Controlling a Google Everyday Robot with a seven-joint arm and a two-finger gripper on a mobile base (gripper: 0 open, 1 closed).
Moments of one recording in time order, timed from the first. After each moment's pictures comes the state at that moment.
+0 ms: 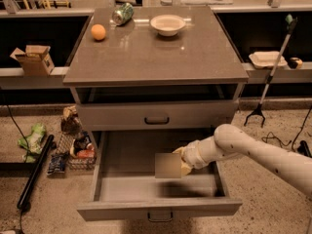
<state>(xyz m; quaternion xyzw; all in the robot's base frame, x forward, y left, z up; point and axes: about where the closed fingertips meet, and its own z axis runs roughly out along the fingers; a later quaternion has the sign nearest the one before) 0.556 -0.070 0.485 -0.62 0.67 0.26 0.30</state>
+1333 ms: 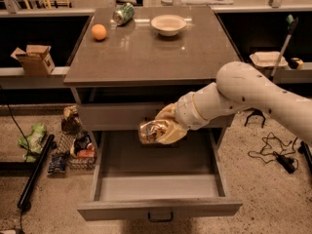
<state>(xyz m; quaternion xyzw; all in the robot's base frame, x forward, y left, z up) 0.534 -0.019 0.737 -0.70 0.60 0.19 0.33</state>
